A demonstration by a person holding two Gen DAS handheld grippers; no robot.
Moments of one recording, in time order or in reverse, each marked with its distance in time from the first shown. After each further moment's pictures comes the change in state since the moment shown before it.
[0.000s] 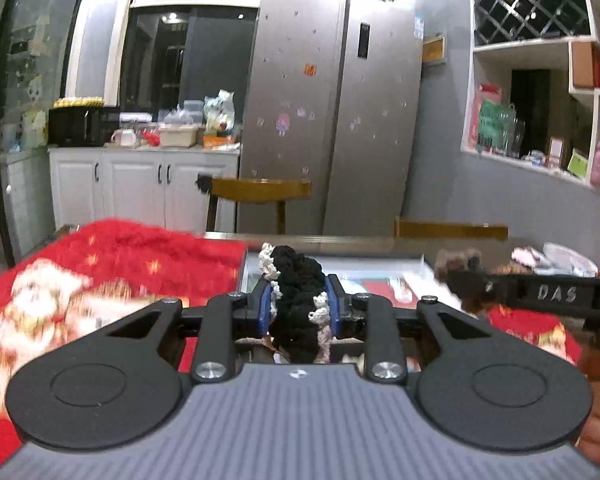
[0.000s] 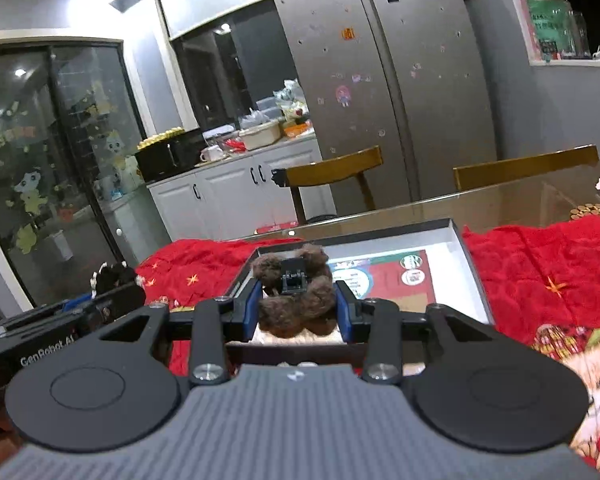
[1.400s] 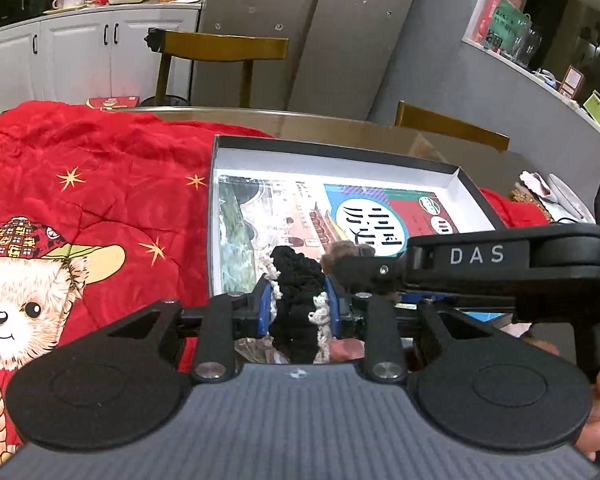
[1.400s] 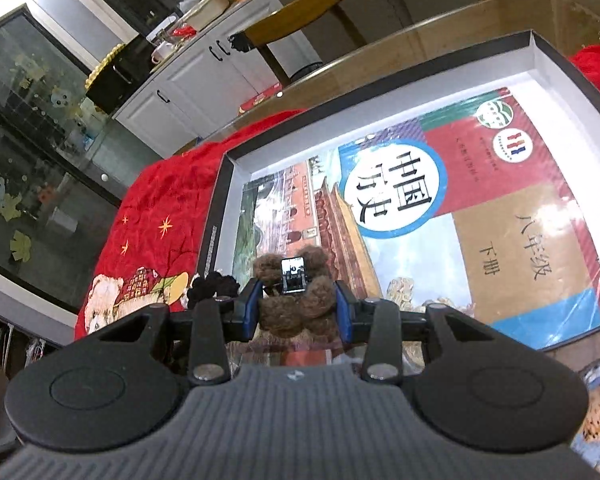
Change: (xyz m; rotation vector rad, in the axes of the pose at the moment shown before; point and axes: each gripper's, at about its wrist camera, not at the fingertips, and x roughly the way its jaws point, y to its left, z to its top) left arm 0.205 0.067 -0.002 -0.063 0.479 -0.160; right arm 0.190 -0.018 -0.020 0.335 0.471 0.024
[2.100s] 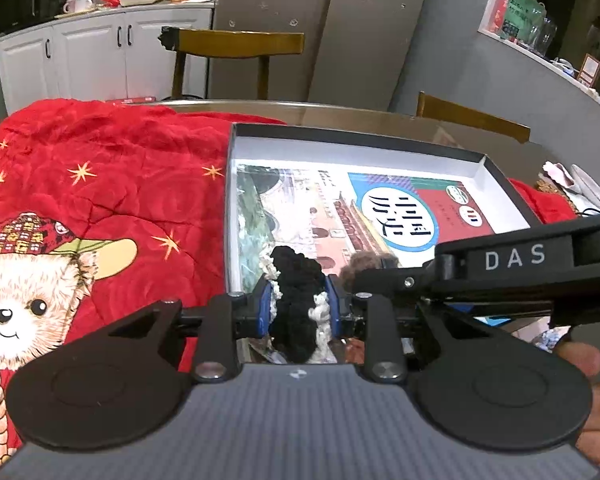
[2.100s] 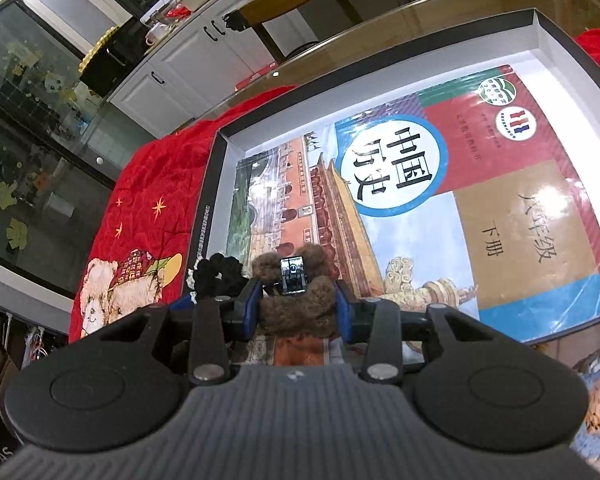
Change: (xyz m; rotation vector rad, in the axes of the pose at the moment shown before) left arm 0.014 0.001 -0.006 0.019 0.006 0.069; right arm 0.008 0.000 0.002 -0.005 0.061 -0.014
